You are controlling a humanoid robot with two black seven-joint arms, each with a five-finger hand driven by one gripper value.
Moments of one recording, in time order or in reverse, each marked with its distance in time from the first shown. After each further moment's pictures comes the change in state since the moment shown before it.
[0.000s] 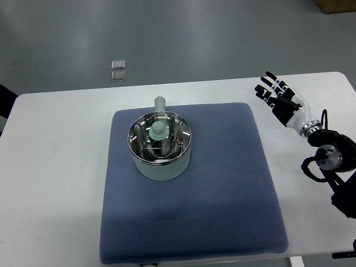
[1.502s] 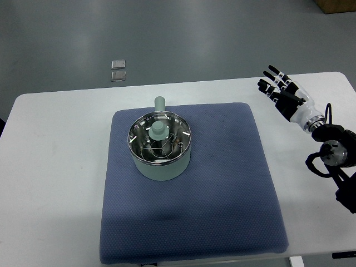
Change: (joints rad) left arm 0.000 0.000 -0.002 -0.002 0.000 0.000 0.000; right arm 0.018 -0.032 -0.002 0.005 -0.004 0.018 0.001
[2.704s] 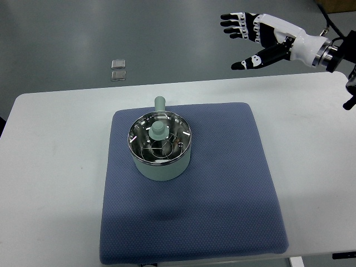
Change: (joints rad) left arm 0.000 0.000 0.000 0.000 0.000 0.000 0.001; right arm 0.566 -0.420 -0.770 0.280 -0.223 0.051 0.239
